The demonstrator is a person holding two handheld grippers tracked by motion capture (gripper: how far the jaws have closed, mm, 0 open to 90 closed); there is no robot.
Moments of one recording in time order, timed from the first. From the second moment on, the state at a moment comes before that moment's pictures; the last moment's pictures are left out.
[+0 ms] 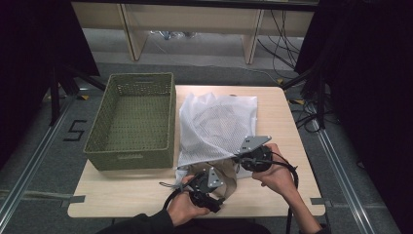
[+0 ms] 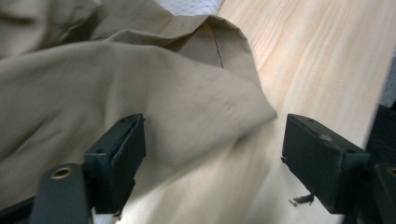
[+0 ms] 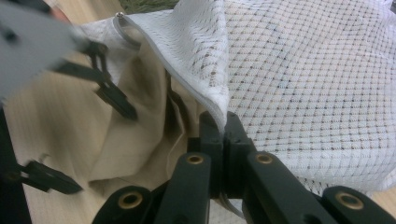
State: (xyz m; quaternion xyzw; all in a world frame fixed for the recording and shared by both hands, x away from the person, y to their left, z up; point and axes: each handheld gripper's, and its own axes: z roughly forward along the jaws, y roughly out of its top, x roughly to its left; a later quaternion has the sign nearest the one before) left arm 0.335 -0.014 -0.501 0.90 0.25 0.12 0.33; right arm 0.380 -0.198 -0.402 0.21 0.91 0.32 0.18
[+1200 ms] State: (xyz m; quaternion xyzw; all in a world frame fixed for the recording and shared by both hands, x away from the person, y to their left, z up) left arm 0.374 0.021 -0.481 0.85 0.33 0.15 0.39; right arm 0.402 -0.177 -0.472 0.23 0.93 0.27 0.11
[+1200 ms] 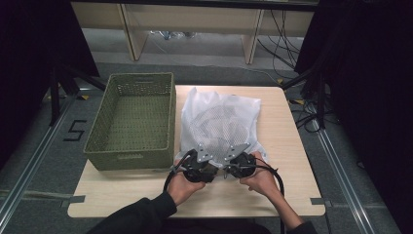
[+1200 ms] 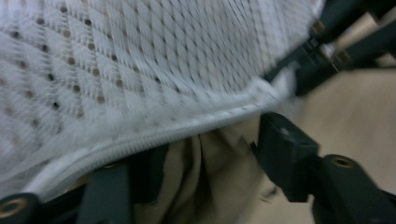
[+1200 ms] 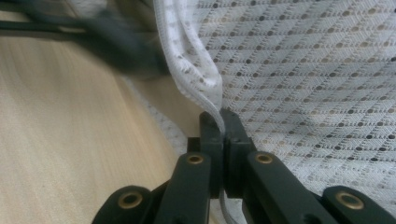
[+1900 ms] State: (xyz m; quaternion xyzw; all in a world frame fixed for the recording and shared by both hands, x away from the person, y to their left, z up) left arm 0.410 0.003 -0.484 0.84 0.34 0.20 0.38; right arm 0.378 -0.179 -0.432 0.19 0.93 0.30 0.11
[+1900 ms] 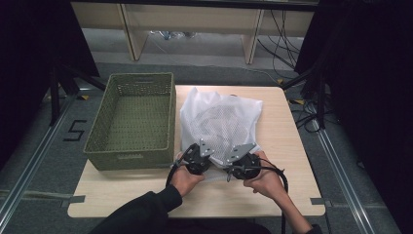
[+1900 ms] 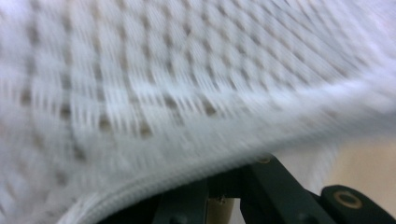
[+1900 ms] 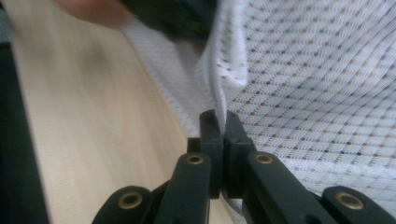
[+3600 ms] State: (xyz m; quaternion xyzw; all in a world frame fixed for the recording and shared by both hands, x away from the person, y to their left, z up) left arm 0.392 0.042 -0.507 0.88 0.30 0.09 0.35; right arm 0.415 -0.175 -0.478 0.23 0.93 0.27 0.13
